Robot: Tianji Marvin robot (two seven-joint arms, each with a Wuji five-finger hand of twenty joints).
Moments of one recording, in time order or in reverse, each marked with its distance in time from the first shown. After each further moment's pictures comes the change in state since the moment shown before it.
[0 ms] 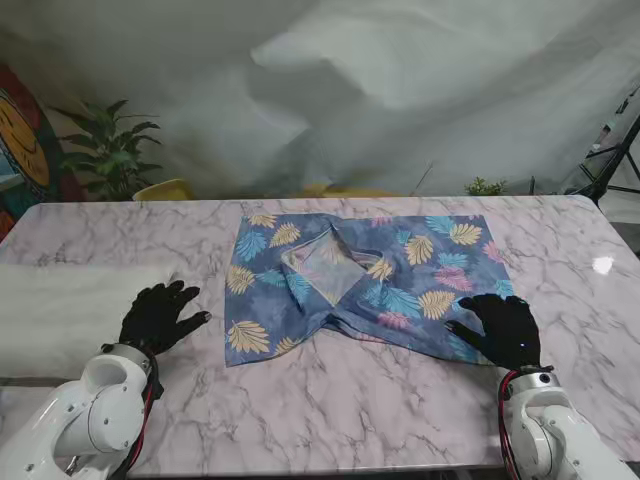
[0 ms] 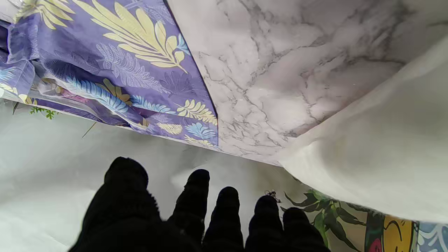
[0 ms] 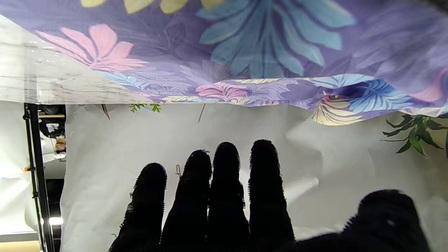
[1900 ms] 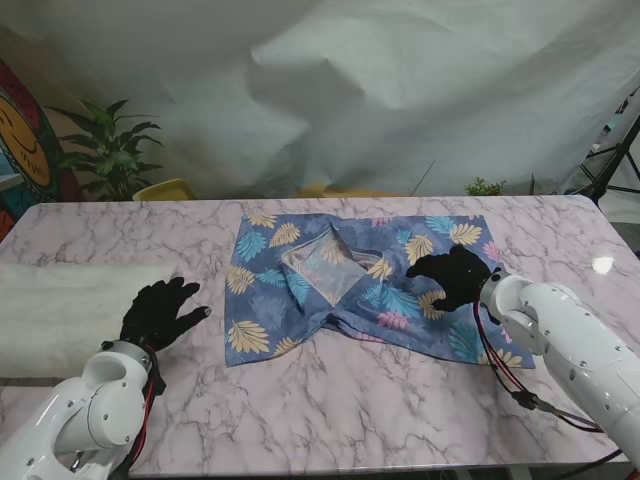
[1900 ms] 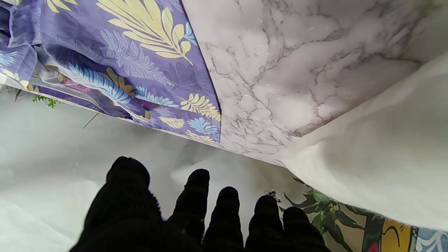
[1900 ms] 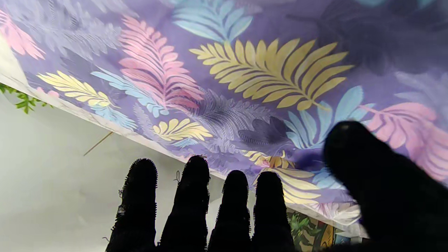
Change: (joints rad) left arm -0.019 -0.005 0.003 0.018 -0.047 -0.003 0.020; right arm 0.659 0.124 -0.514 0.333 -0.107 -0.314 0.413; left_hand 0.014 0.000 0.001 0.000 0.000 0.000 0.005 0.000 0.000 0.000 0.000 0.000 0.001 0.000 0.001 0.000 0.006 0.000 0.000 0.000; right_hand -0.057 -0.636 1.098 -0.061 -0.368 -0.042 0.101 -0.014 -0.417 -0.127 0.181 0.058 -0.092 0.020 0.067 0.034 -0.015 0.121 0.116 0.065
